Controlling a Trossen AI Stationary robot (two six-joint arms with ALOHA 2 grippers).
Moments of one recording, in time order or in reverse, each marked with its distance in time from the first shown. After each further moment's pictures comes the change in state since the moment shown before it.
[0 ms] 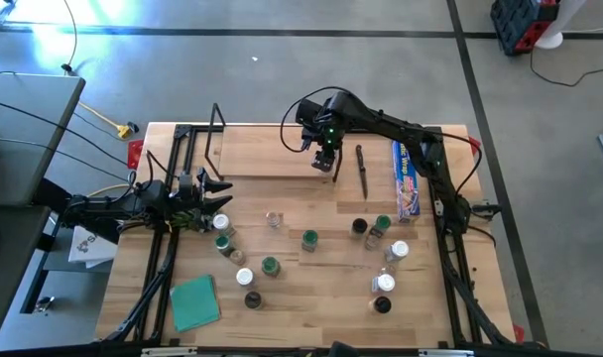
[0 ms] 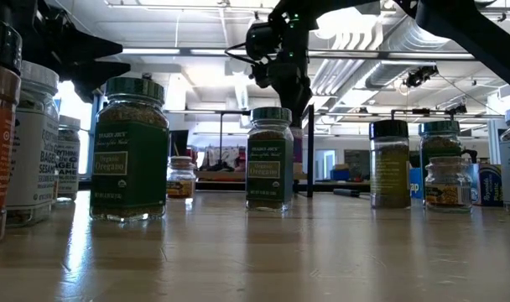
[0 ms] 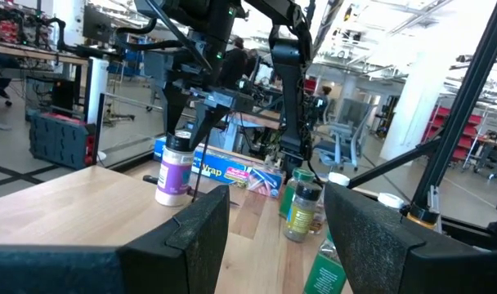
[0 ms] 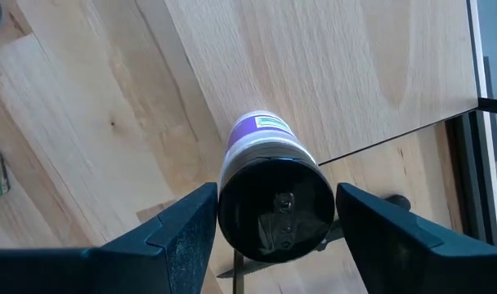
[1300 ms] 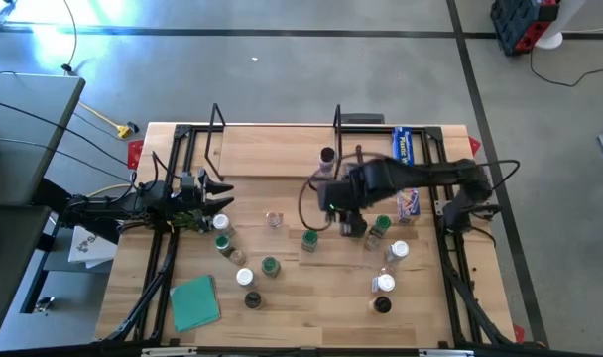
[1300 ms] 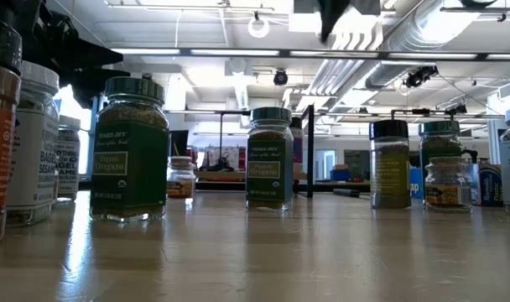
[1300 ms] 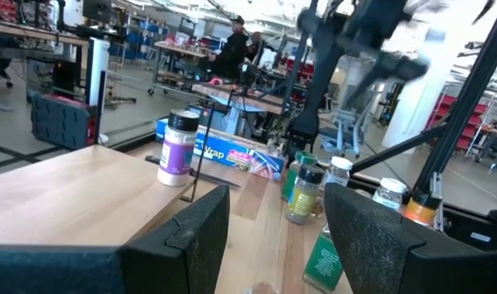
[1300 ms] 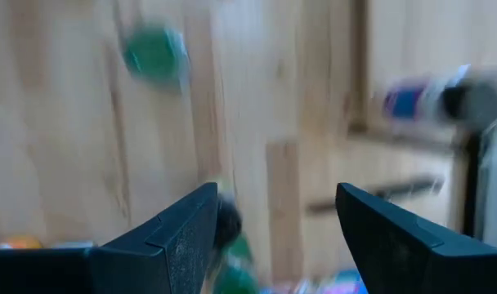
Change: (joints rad) left arm 0.000 0.003 -0.001 -0.051 0.006 -0.025; right arm 0.551 -0.399 -0.324 -0.022 0.185 0.247
